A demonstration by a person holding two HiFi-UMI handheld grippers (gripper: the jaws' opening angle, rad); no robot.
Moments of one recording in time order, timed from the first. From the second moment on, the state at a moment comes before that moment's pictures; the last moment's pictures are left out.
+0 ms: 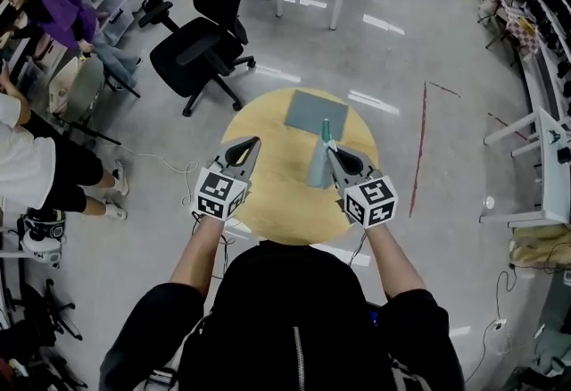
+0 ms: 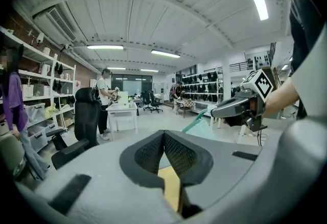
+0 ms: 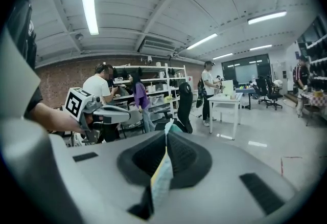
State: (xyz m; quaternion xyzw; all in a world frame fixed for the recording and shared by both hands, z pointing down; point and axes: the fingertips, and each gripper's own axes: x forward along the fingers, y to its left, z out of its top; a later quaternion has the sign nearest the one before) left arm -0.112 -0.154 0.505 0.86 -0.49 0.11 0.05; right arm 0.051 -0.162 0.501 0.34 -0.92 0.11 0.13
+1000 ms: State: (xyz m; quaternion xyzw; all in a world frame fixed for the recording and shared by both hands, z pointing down) left arm -0.108 -0.149 0.517 0.86 -0.49 0.12 0.07; right arm 0.051 -0.155 0.500 0.34 -0.93 0.10 0.14
